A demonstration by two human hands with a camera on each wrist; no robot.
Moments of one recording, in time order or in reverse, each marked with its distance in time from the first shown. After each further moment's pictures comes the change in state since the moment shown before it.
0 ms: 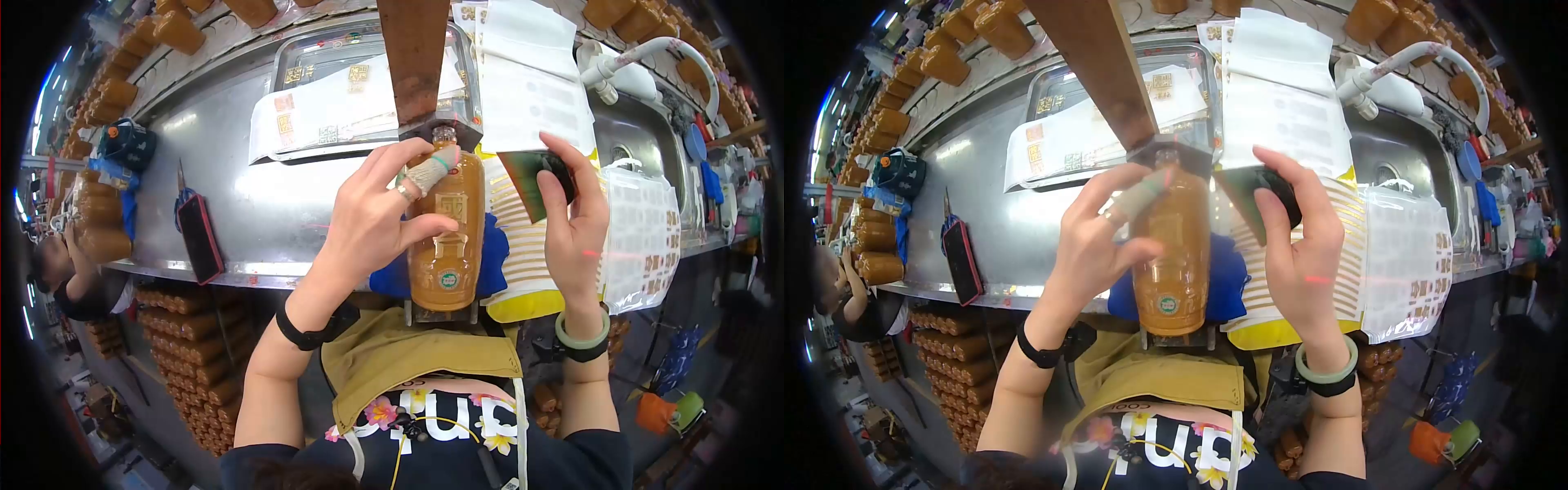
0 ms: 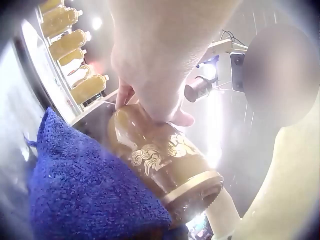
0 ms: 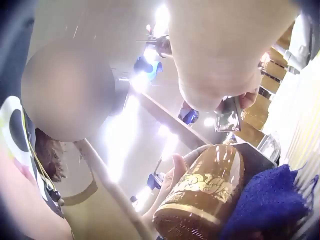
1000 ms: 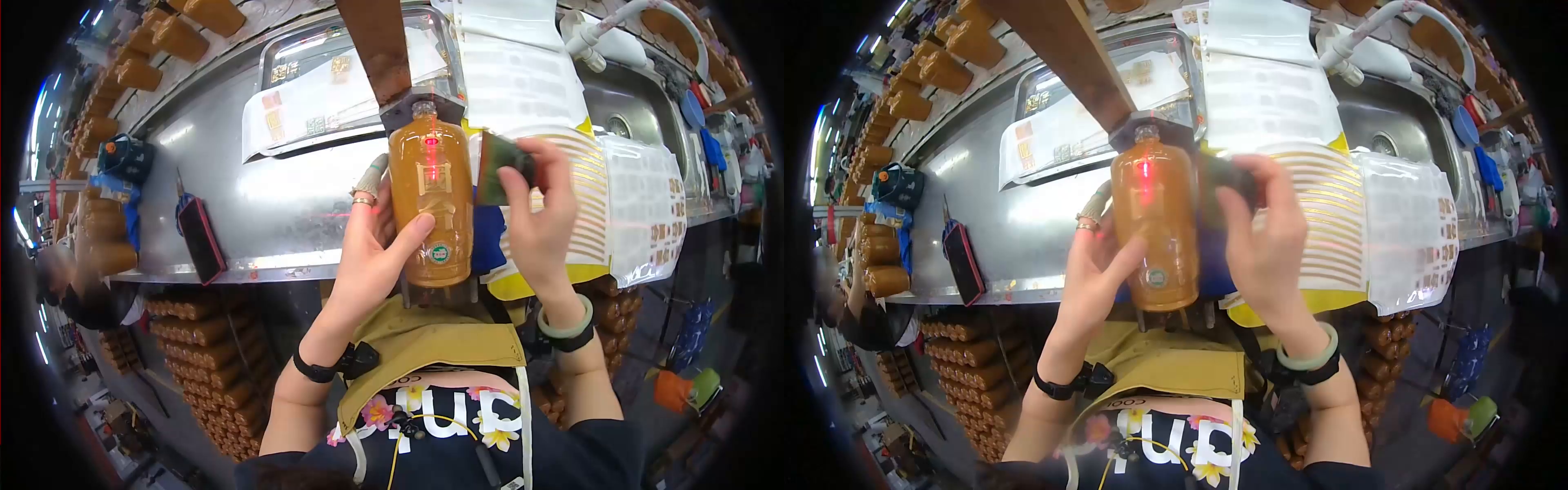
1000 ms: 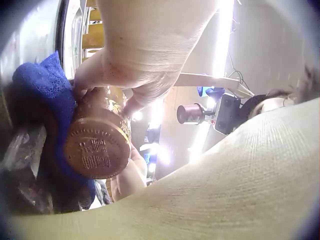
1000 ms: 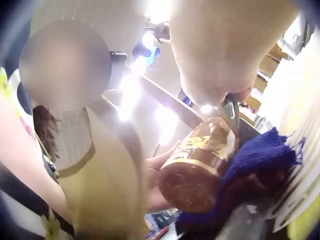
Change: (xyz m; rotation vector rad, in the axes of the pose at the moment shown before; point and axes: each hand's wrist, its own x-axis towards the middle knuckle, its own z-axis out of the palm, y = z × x) left_hand -0.041 0.060 0.010 -1.063 0.052 -0.793; right_hand -0.034 0.013 0.033 0.025 0.181 0.055
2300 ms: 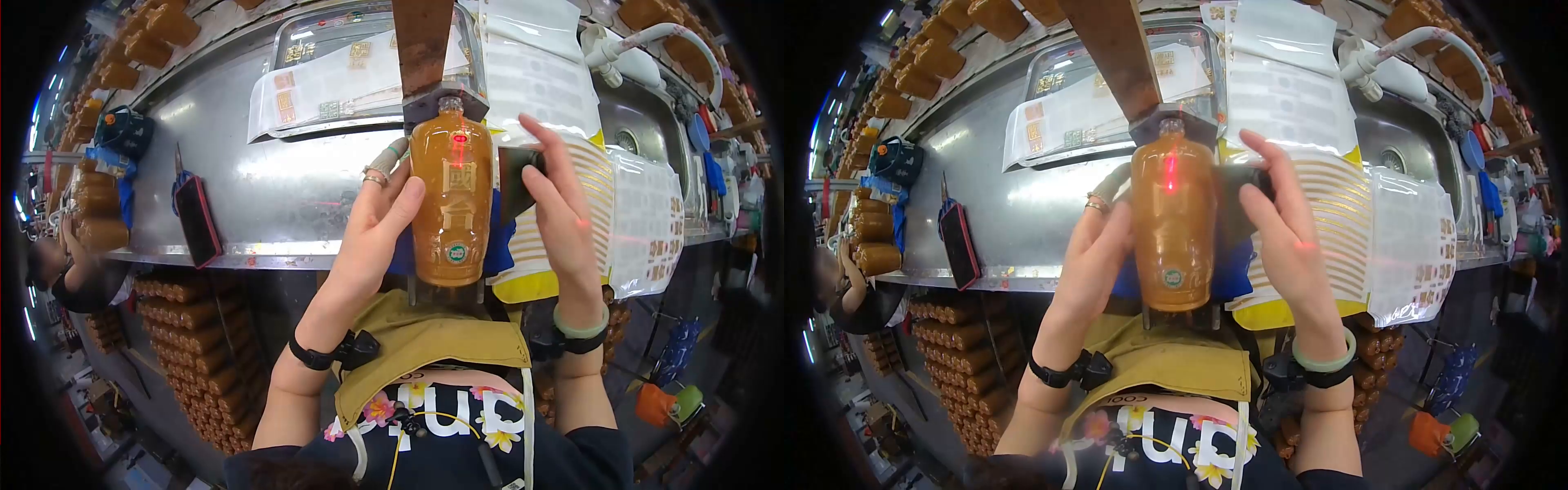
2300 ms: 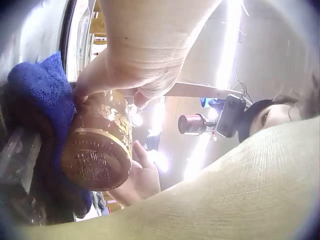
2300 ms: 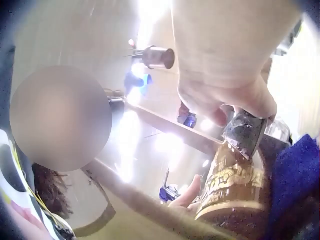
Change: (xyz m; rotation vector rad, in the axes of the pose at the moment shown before) left_hand 0.011 0.000 -0.013 -0.188 -0.010 -0.049; right_hand 0.022 -0.007 -0.016 0.497 -0.349 0.415
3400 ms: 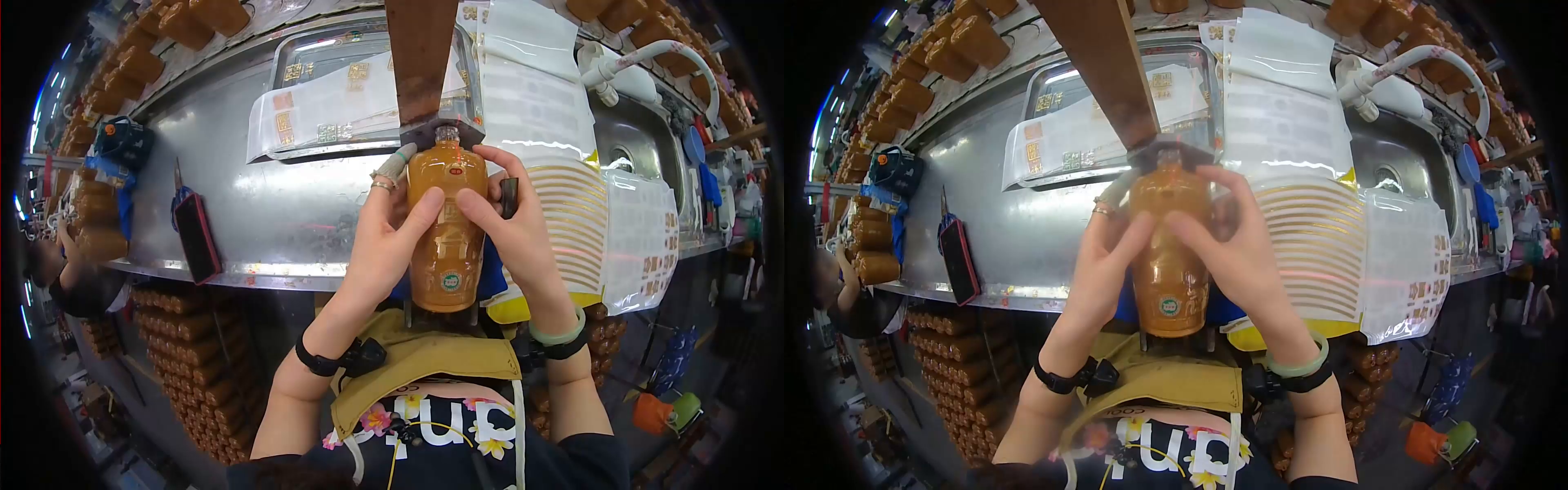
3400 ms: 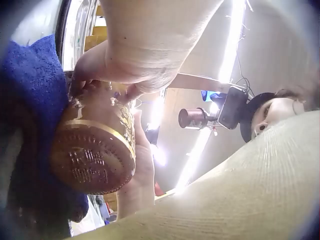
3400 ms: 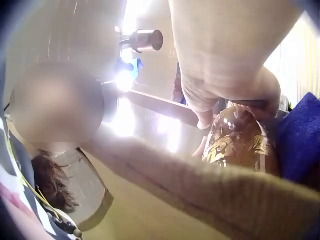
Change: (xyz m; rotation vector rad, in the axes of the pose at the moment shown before) left_hand 0.023 0.002 0.011 0.098 0.108 0.050; right_hand 0.018 0.012 0.034 -0.077 -0.004 0.052
